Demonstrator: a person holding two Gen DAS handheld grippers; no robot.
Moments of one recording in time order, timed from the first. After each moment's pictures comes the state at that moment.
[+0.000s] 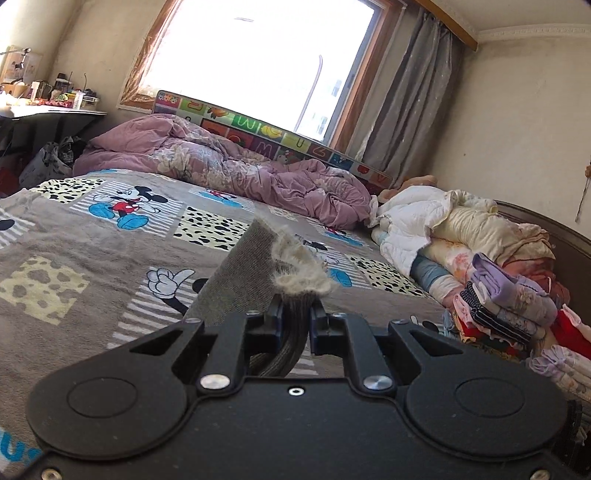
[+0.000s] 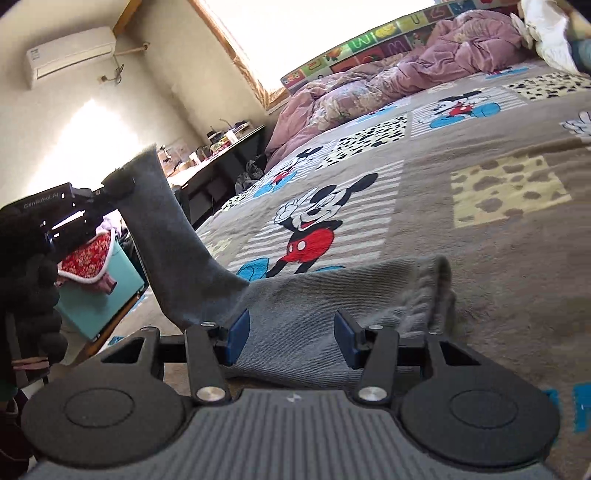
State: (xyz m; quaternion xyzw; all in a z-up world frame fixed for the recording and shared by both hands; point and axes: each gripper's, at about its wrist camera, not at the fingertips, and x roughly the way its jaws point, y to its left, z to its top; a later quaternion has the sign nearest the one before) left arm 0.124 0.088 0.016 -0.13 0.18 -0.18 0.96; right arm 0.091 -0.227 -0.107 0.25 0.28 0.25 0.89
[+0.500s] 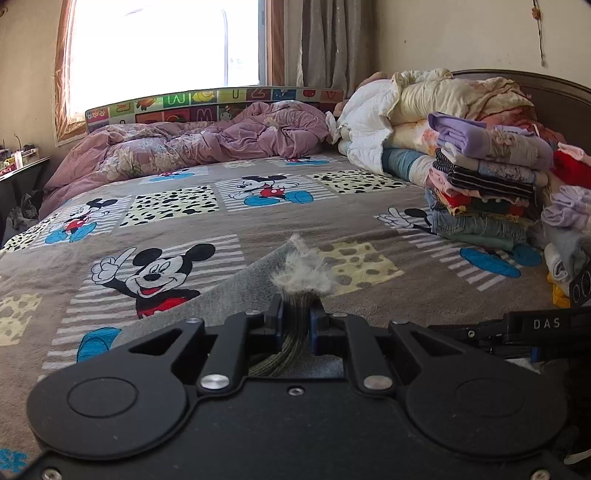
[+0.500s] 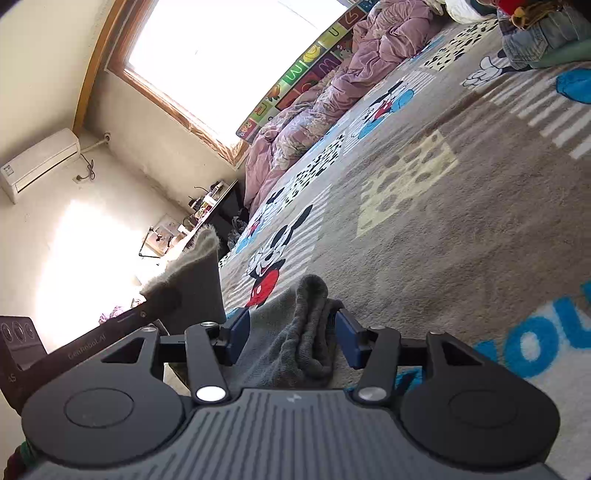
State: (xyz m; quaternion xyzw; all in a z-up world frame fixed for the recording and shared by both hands) left arm 0.103 -0.049 -0.047 0.08 0.22 -0.20 0.95; right arm 0.078 -0.328 -0.153 0.39 0.26 0.22 0.86
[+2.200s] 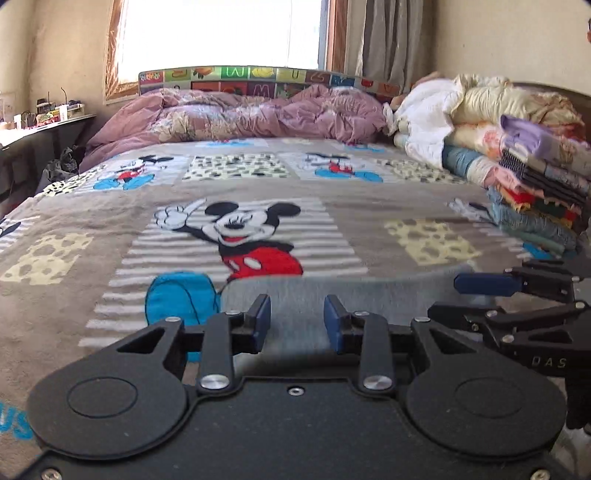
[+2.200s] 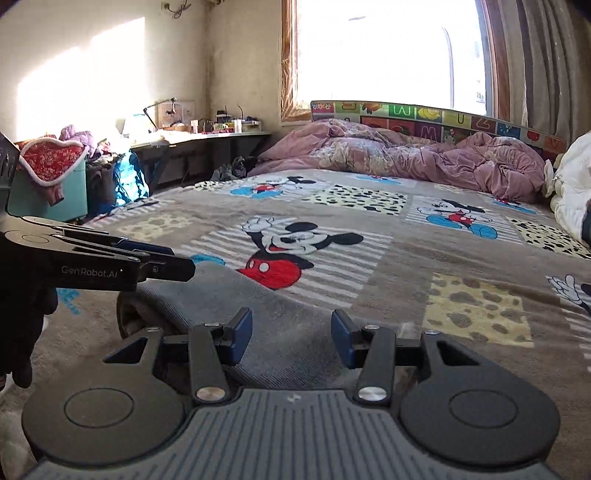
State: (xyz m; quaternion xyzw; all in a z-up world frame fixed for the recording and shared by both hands) left arm 0.127 0.042 -0.102 0.04 0.27 -0.13 0.95; right arm 0.108 -0.166 -0.107 -0.04 0.24 0.20 0.95
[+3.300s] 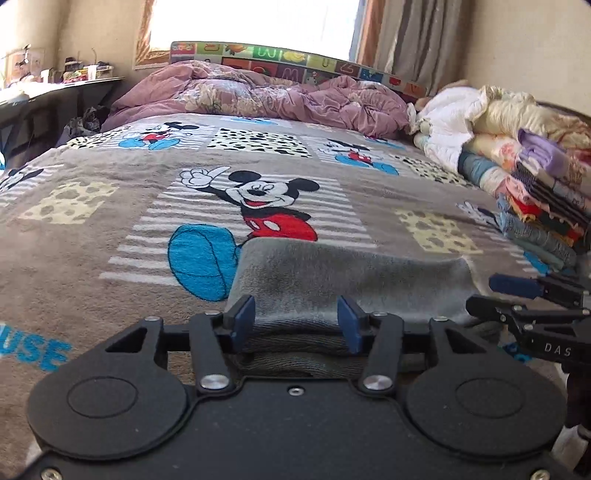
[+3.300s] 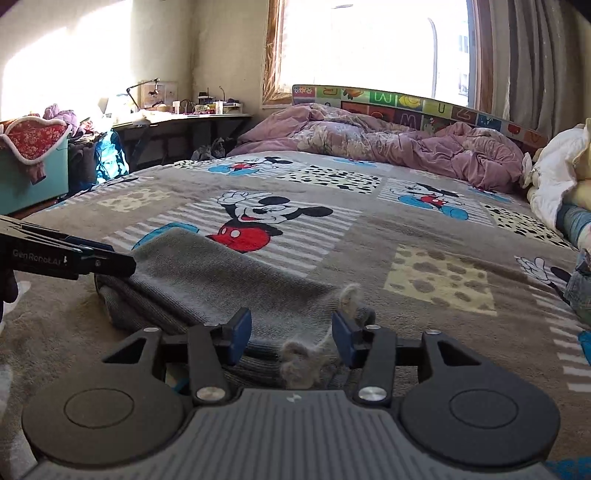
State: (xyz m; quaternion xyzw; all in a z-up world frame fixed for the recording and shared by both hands) left arm 0.094 0.083 -0.085 -0.08 0.27 -0.10 0.95; right arm 0.069 -0.192 -0.101 -0.03 0.23 0.16 0.96
